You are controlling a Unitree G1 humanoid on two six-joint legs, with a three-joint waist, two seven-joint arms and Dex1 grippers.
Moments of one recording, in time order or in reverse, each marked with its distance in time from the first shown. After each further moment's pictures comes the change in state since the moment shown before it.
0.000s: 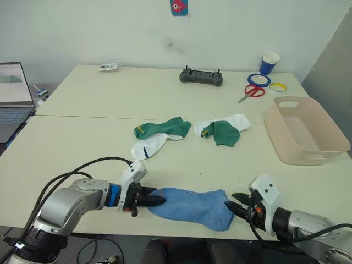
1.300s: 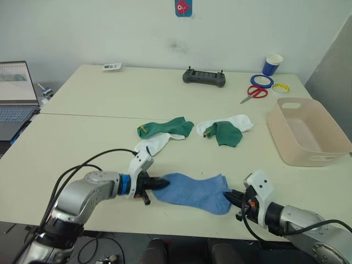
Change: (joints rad) left arm -0.174 -0.128 -0.069 0.148 0.088 -0.055 0.112; right arm -0.078 0.069 0.086 0.088 -0.132 -0.026 0.038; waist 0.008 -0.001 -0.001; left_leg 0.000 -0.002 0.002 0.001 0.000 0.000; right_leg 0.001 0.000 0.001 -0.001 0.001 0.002
